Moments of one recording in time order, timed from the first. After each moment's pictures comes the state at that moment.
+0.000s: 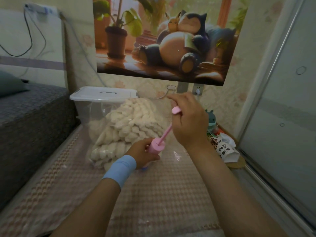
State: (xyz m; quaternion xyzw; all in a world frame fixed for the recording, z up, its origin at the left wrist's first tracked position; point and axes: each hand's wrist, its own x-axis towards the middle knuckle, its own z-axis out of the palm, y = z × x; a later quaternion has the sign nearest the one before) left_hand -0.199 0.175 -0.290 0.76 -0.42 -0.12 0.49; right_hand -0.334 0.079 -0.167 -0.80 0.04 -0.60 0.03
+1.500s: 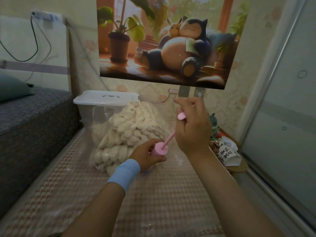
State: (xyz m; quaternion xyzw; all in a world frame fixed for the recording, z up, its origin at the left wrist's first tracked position) left_hand -0.208 0.178 -0.285 0.73 -0.43 -0.11 0.52; right_hand -0.340 0.088 -0.172 -0.78 0.08 -0.62 0.03
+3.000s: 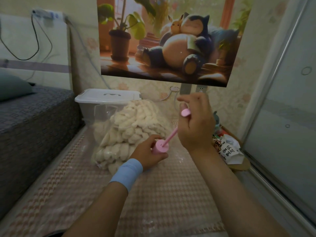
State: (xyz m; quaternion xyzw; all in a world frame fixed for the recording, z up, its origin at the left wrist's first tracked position) left_hand -0.212 0.180 -0.287 0.74 -0.42 -0.07 0.51; right_hand -0.339 0.088 -0.169 -0.75 0.04 -0.66 0.06
